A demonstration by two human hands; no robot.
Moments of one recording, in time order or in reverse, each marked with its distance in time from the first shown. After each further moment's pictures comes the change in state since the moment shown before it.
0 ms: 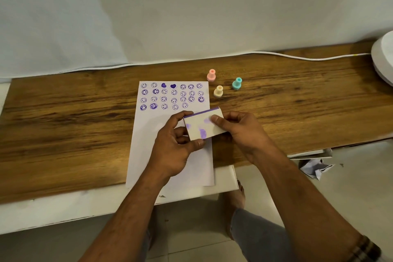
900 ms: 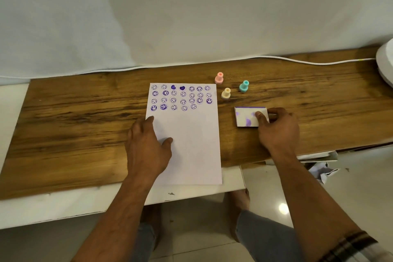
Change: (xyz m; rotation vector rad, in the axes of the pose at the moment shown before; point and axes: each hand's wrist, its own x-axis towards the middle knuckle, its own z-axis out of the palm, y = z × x) left_hand -0.004 -0.024 -0.062 0.871 0.391 0.026; right_hand 0.008 0.013 -0.045 -0.607 0.691 -0.119
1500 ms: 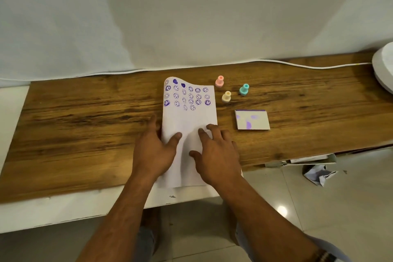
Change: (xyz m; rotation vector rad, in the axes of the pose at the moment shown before) left_hand -0.001 0.021 -0.012 -0.326 -0.076 -0.075; right_hand -0.114 -0.040 0.072 -0.464 -0.272 -0.618
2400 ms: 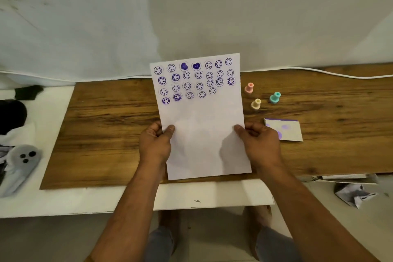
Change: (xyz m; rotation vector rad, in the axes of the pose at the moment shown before) left_hand 0.028 -0.025 -0.035 -0.789 0.142 -0.300; right_hand 0.044 0.024 -0.026 1.163 0.061 0.483
